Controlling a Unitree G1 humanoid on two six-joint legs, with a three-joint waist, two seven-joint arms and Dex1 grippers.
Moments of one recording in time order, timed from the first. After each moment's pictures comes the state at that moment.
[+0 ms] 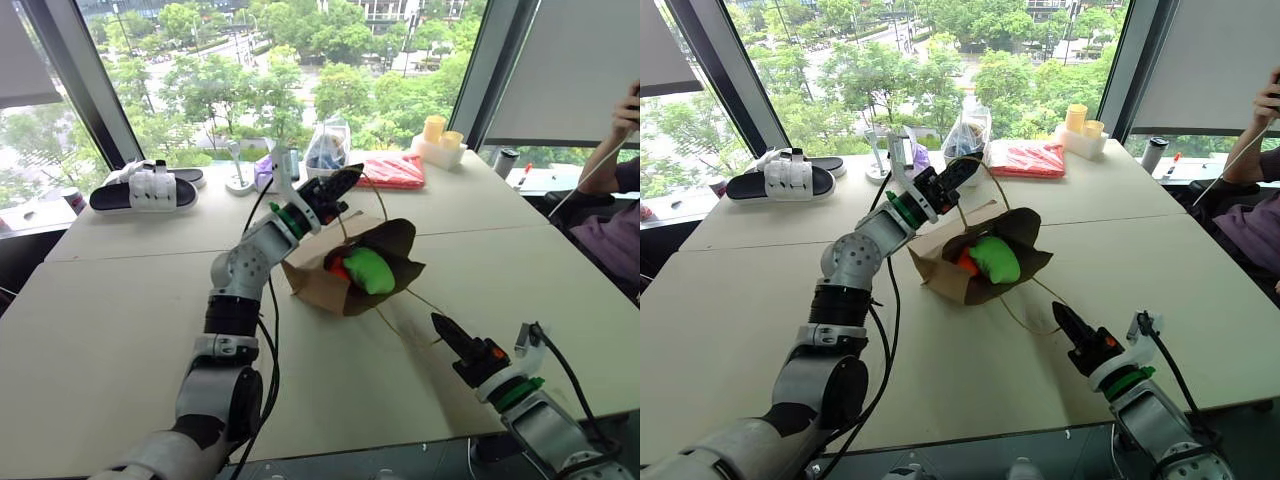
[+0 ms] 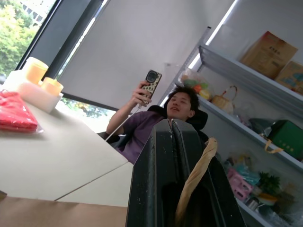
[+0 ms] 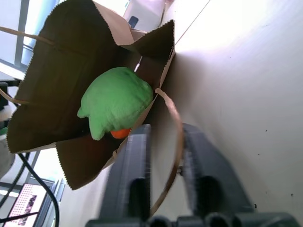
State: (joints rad) left arm -0.99 0.00 0.22 0.36 -0.75 0.58 -0.55; right arm 0.11 -0.20 -0.51 -0.44 1.25 0.84 0.14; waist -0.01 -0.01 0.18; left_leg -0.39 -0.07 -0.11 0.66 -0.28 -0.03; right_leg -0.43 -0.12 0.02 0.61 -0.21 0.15
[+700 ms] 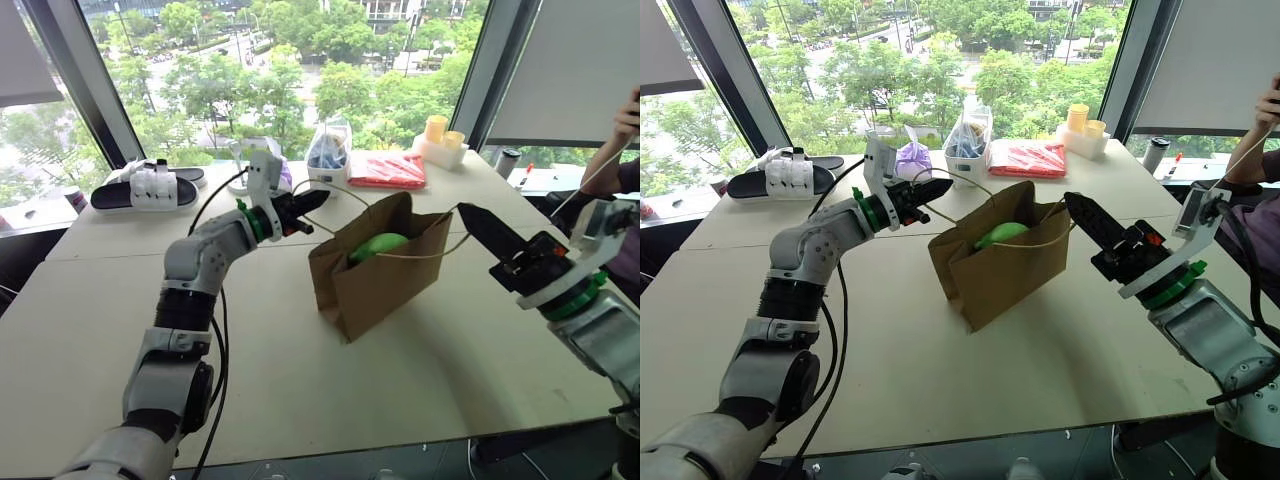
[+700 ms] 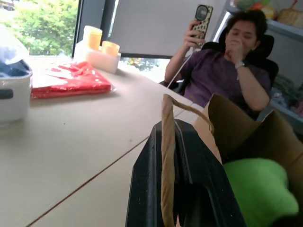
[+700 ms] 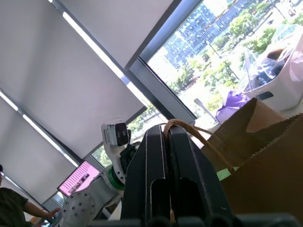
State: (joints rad) left arm -0.96 0.25 0.08 0.35 -0.56 0.64 -0.65; right arm -0.24 -0.66 -0.46 -0.46 1.72 0.71 0.02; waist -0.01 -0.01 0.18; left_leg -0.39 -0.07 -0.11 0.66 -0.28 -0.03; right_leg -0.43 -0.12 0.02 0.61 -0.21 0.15
